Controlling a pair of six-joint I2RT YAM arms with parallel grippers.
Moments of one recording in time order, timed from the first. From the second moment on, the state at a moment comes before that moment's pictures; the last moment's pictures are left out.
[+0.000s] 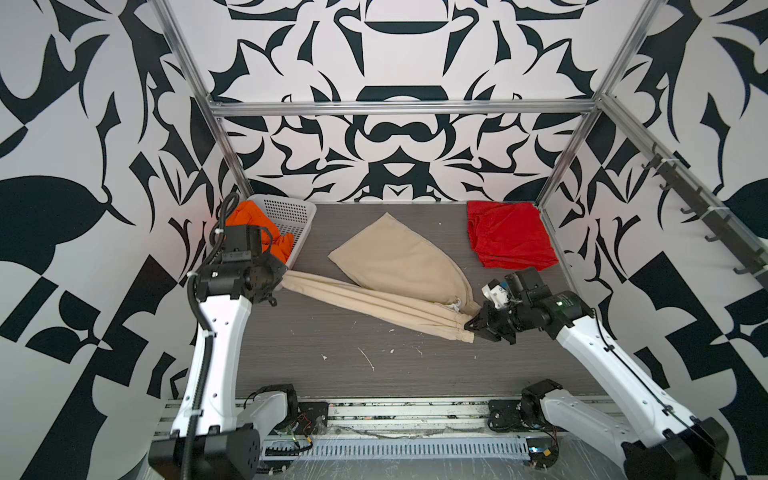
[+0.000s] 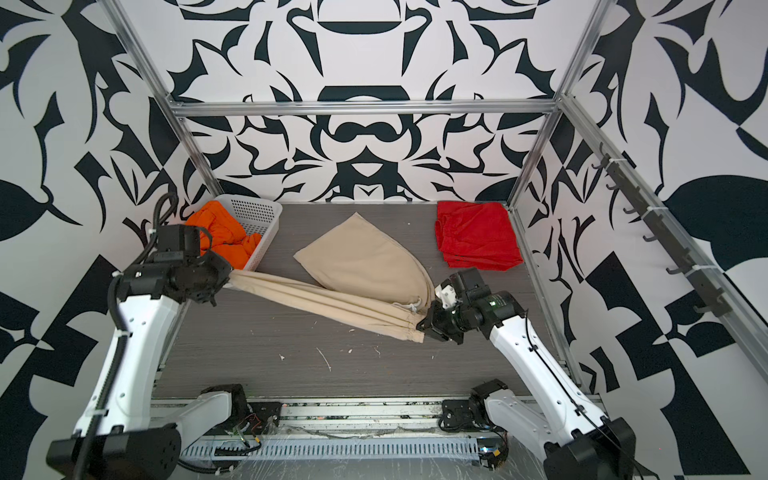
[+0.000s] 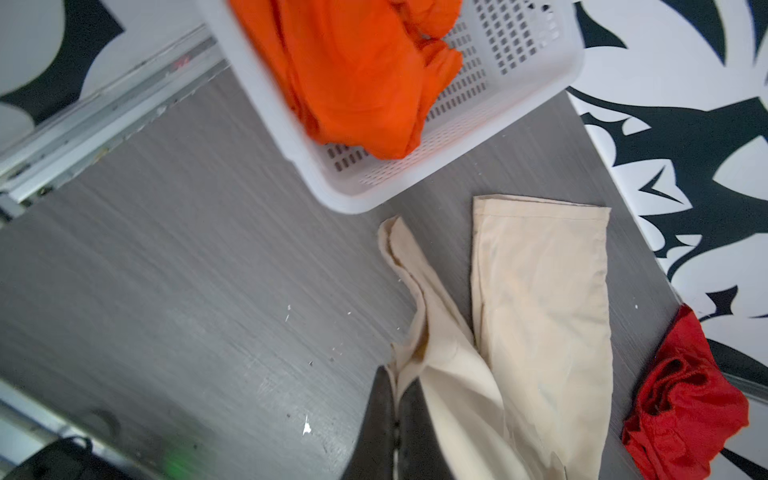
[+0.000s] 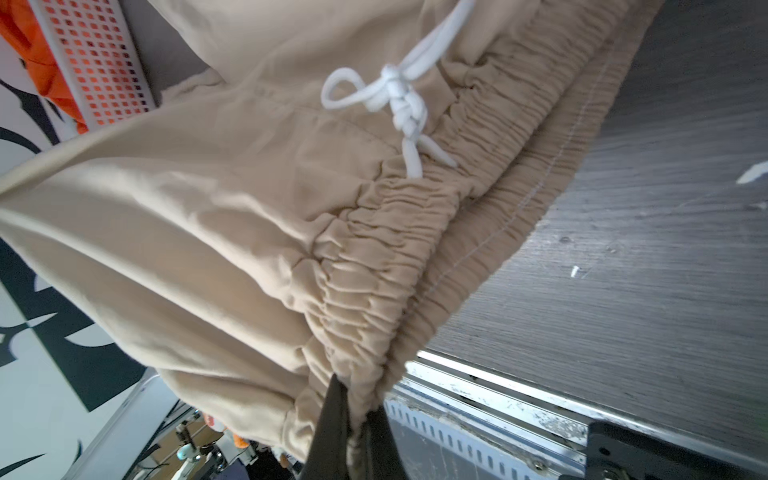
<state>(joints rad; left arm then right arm) 0.04 1.15 1.33 -1.12 -0.04 -0.75 0.29 0.99 0.86 -1.03 -0.61 0.70</state>
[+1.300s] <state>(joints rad) -0.23 2.05 2.27 -0.91 -0.02 -0.44 0.05 1.18 0.85 -0.94 -0.87 0.62</state>
